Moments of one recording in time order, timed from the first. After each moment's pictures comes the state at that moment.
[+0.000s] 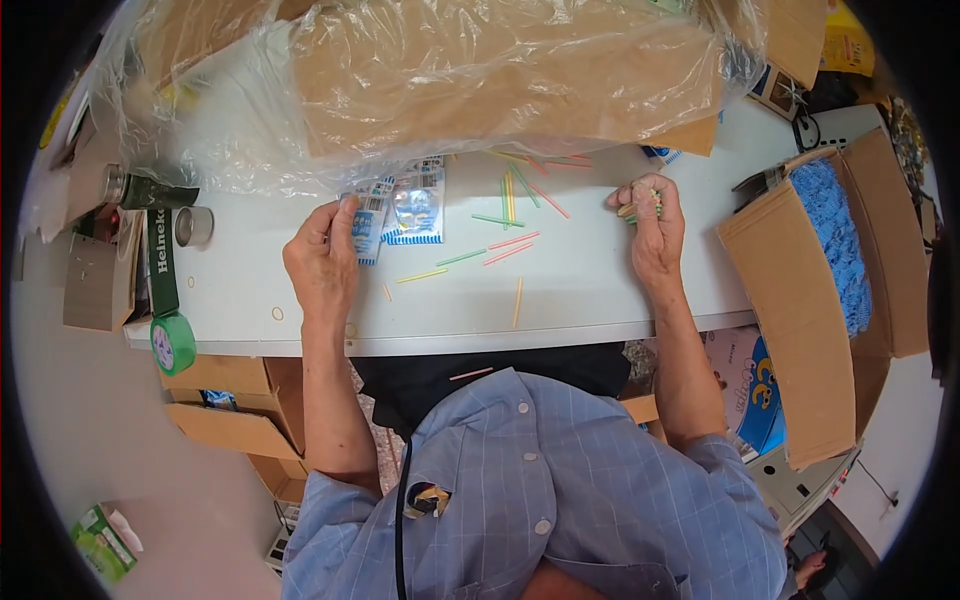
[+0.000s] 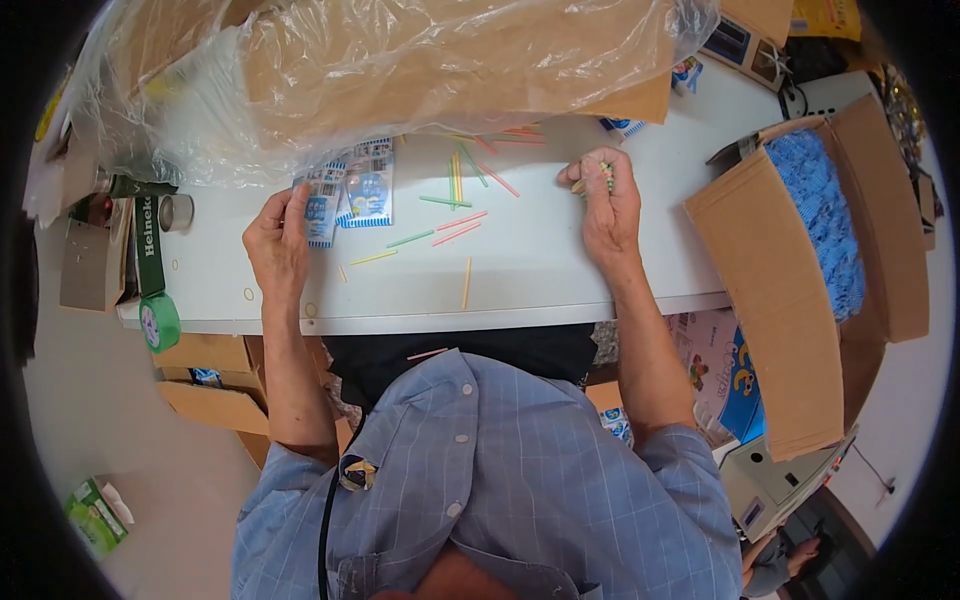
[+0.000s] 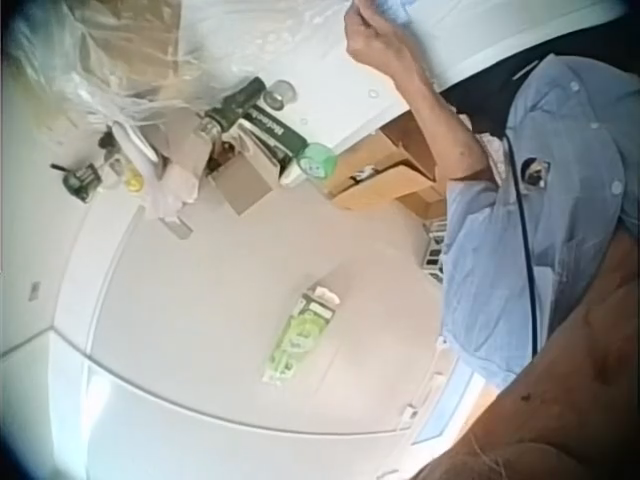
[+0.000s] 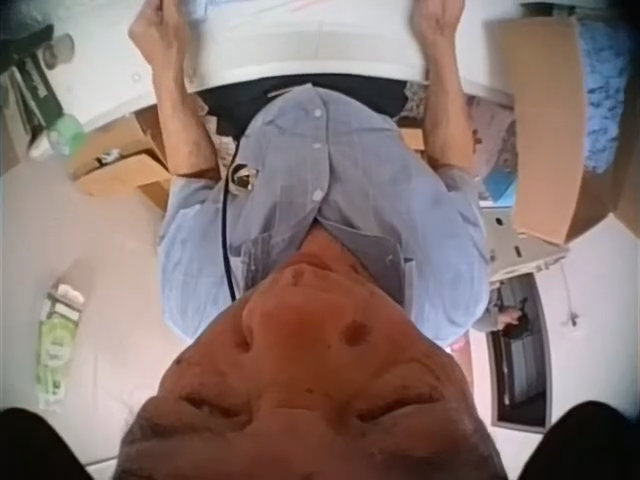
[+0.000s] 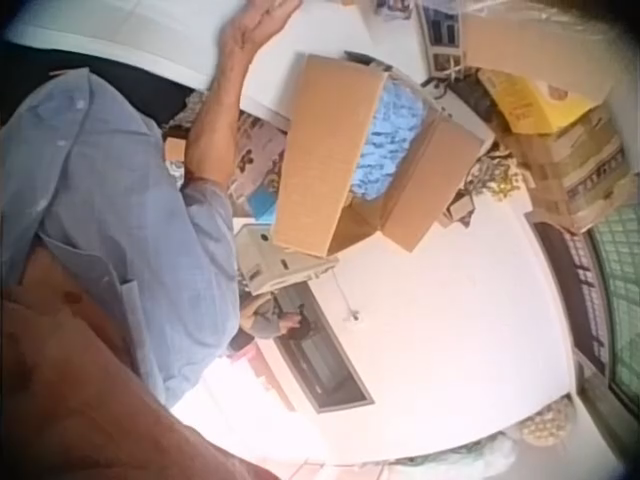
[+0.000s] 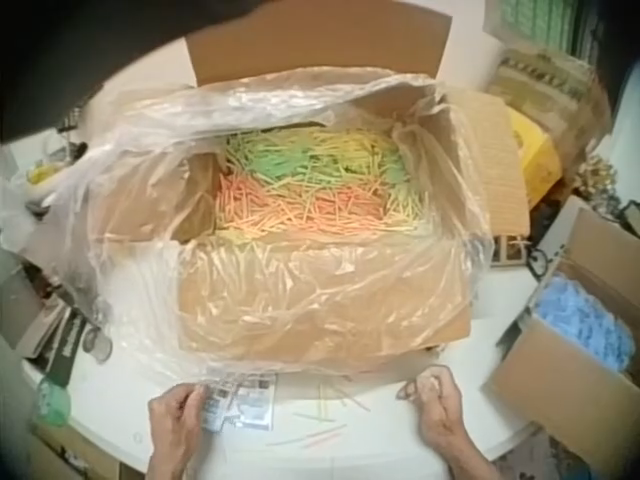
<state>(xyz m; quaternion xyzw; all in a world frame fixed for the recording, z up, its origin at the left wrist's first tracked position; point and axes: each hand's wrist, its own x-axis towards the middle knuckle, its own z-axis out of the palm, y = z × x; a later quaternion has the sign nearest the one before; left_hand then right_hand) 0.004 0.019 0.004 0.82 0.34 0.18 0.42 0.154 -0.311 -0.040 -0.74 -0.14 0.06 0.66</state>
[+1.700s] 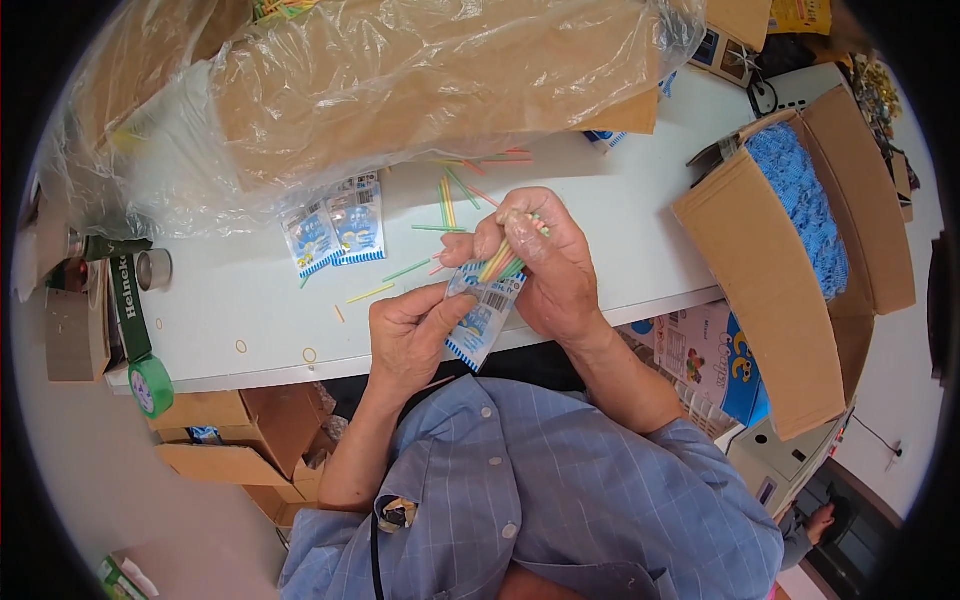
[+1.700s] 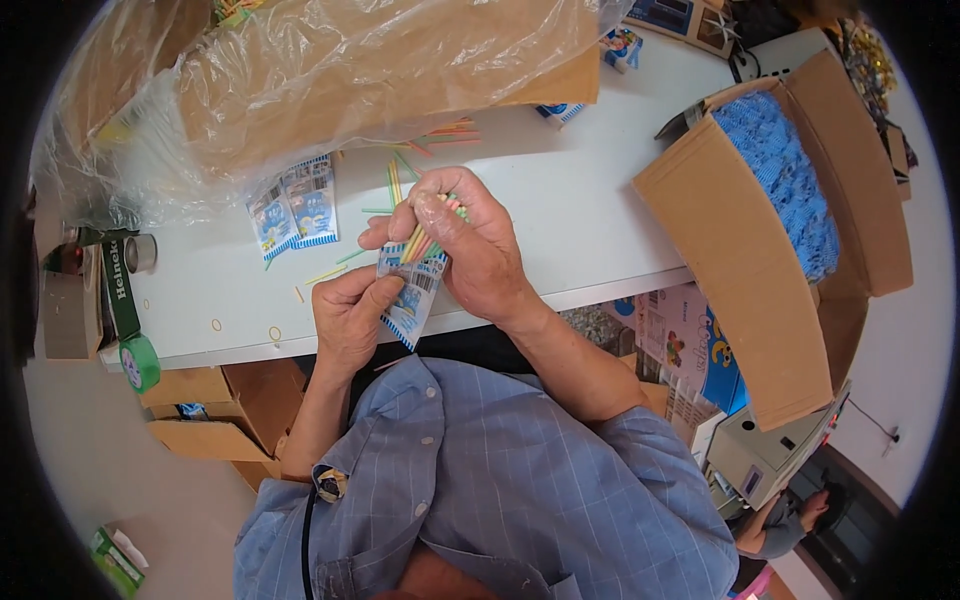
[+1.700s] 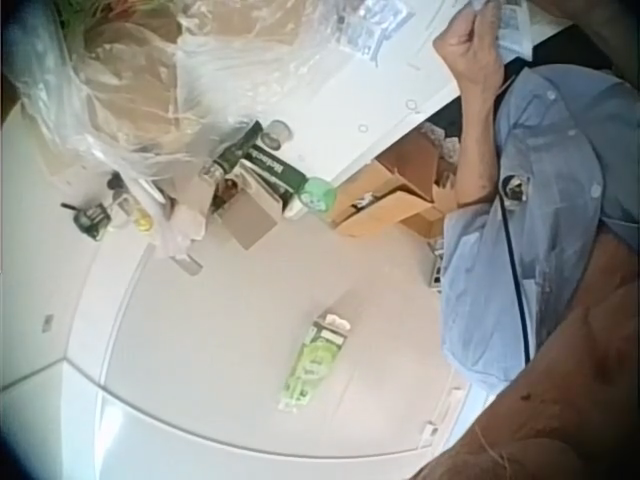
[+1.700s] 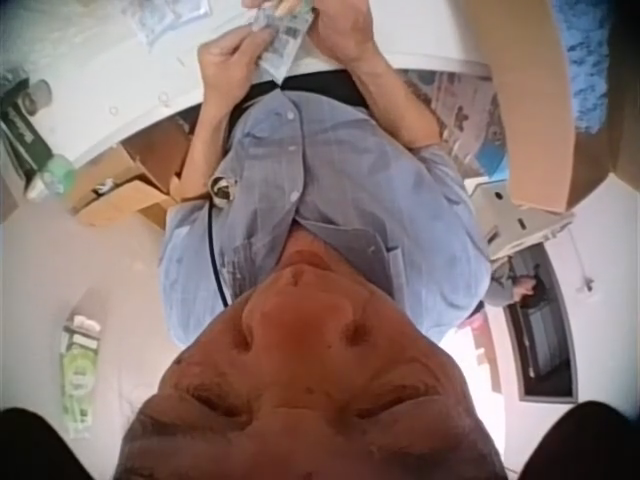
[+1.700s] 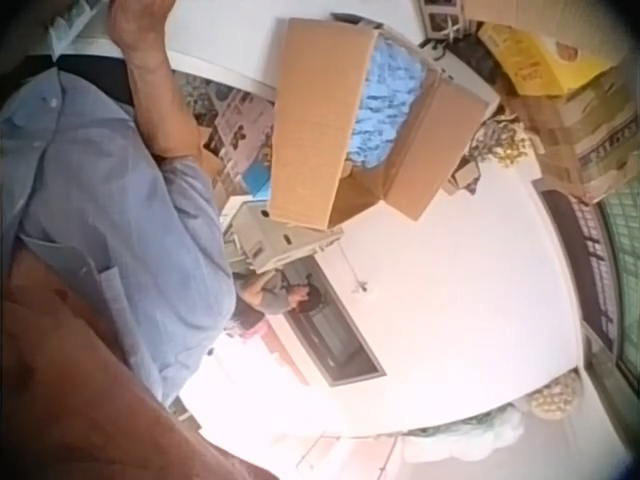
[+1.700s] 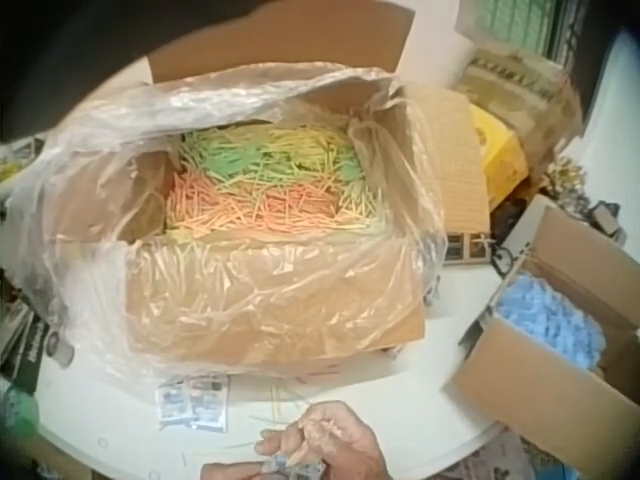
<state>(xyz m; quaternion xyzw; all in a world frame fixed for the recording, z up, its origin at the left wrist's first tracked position) -0.012 -0.103 0.011 0.63 0.16 -0.01 0.76 0.095 -0.245 0.031 -0.37 -0.11 0.29 0.87</state>
